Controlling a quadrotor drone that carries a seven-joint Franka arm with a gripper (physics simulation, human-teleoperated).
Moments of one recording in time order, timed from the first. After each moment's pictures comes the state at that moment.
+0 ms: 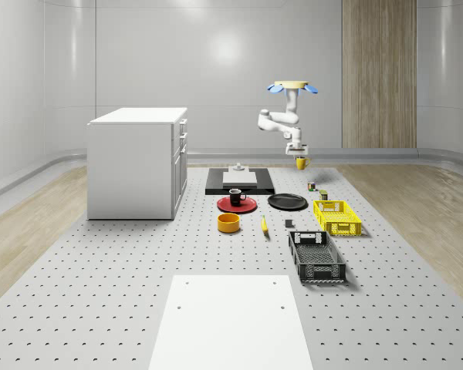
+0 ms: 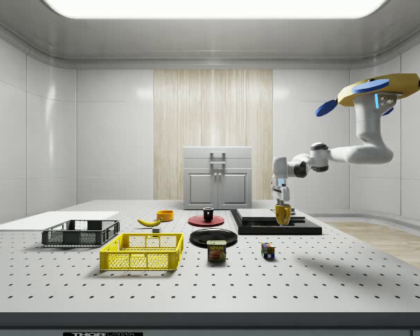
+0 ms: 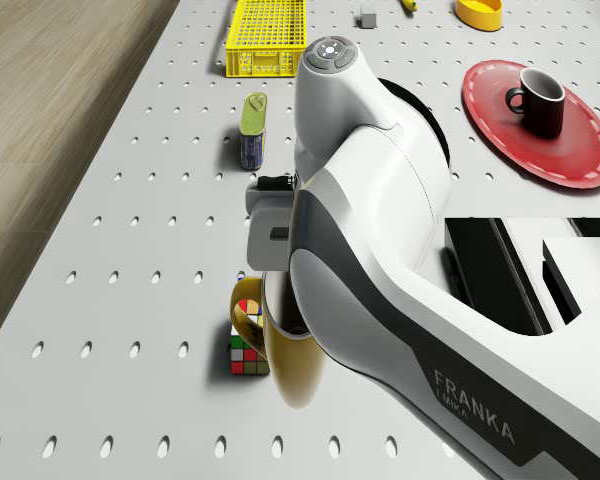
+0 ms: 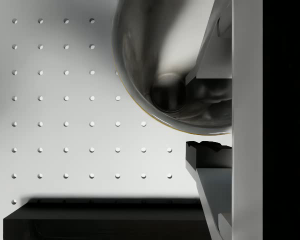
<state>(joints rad) -1.66 -1.63 1.36 -2.27 -1.66 1.77 1.57</state>
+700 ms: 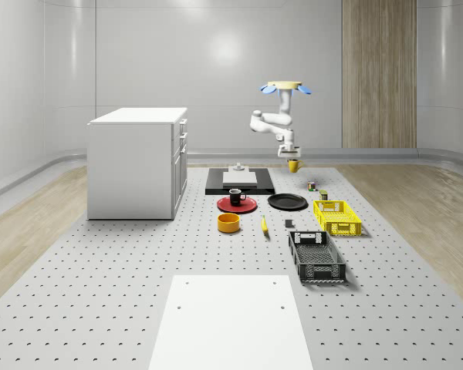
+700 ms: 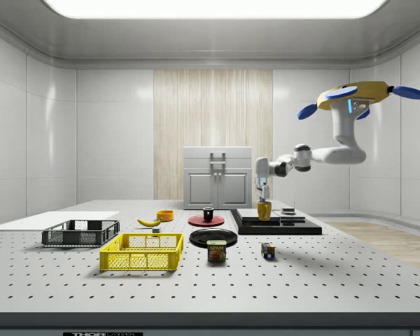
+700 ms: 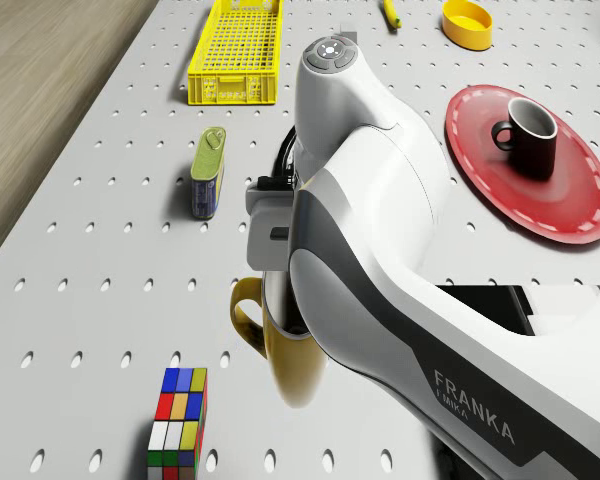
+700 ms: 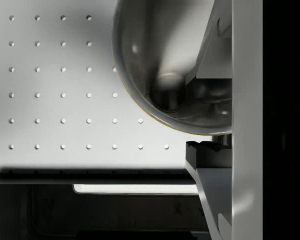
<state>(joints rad) -1.66 -1.63 1.36 -2.27 -1.66 1.77 1.57</state>
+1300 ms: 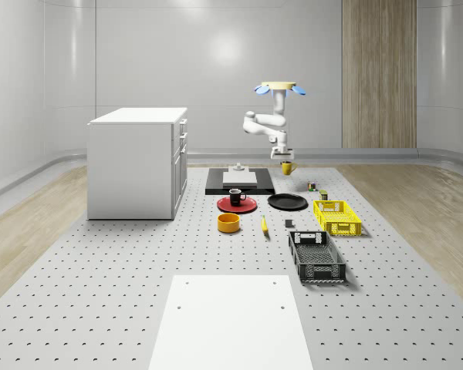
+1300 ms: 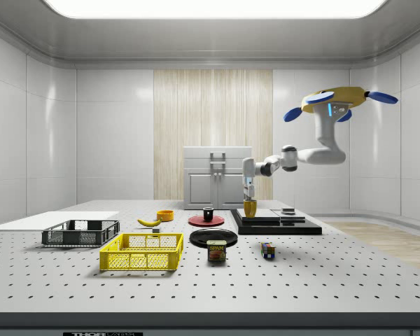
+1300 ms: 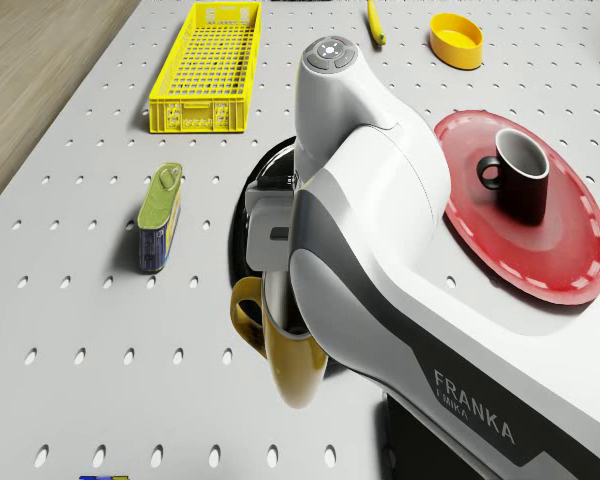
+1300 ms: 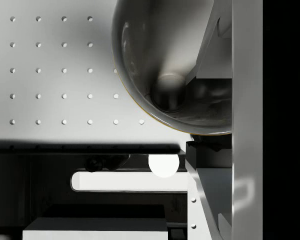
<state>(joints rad) -1.66 -1.63 1.36 -2.27 -1.66 1.77 1.57</state>
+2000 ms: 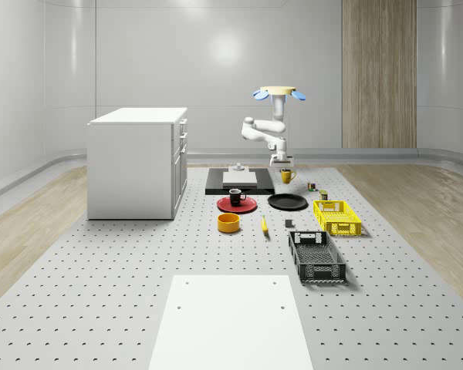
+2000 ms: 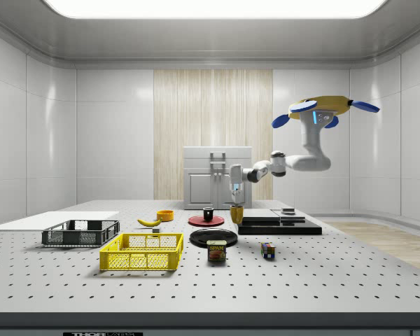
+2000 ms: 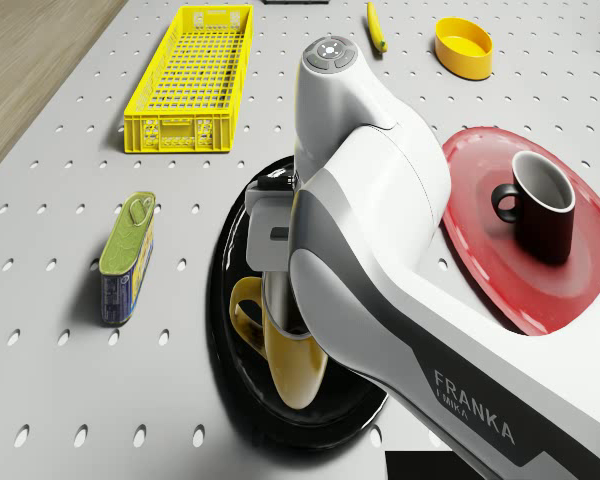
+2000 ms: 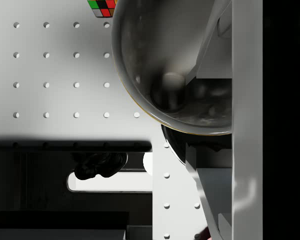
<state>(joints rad) -1.66 -1.63 1.36 -2.27 -1.66 1.77 1.57</state>
